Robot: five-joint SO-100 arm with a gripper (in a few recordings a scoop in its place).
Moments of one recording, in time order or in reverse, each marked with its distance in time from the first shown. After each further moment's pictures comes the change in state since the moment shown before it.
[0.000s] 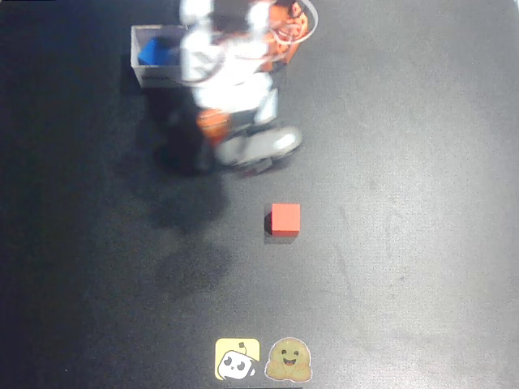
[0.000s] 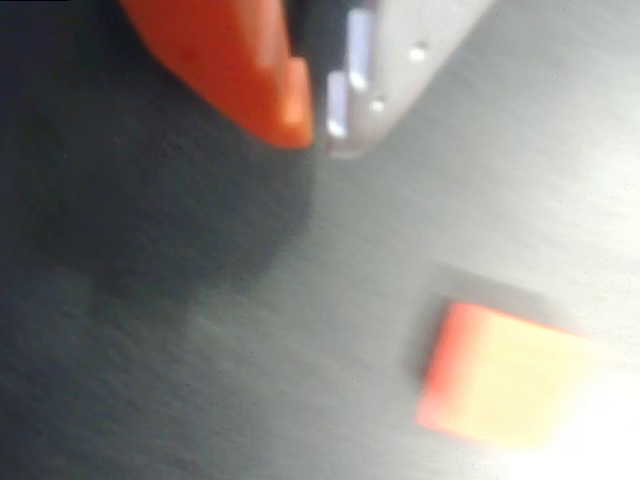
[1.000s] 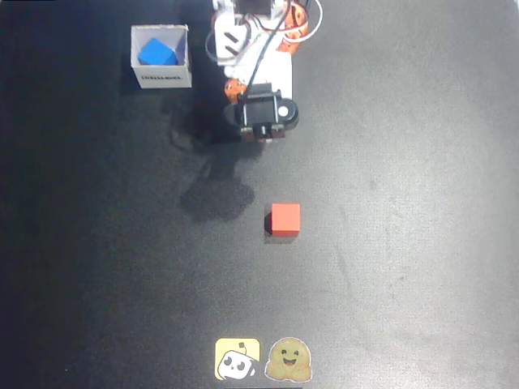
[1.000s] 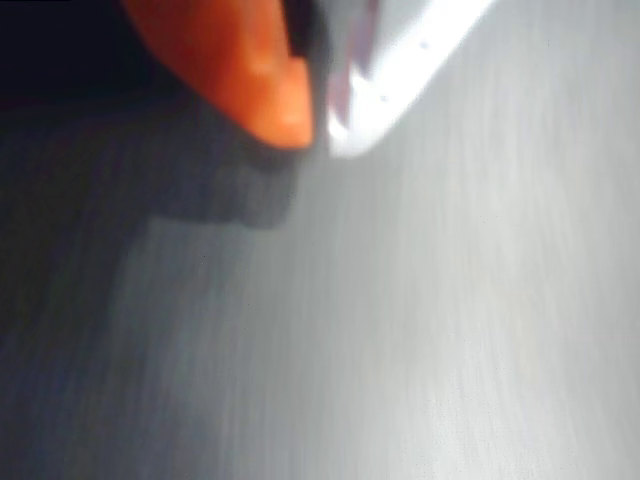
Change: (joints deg) arm -3.6 42.3 37.2 11.2 18.7
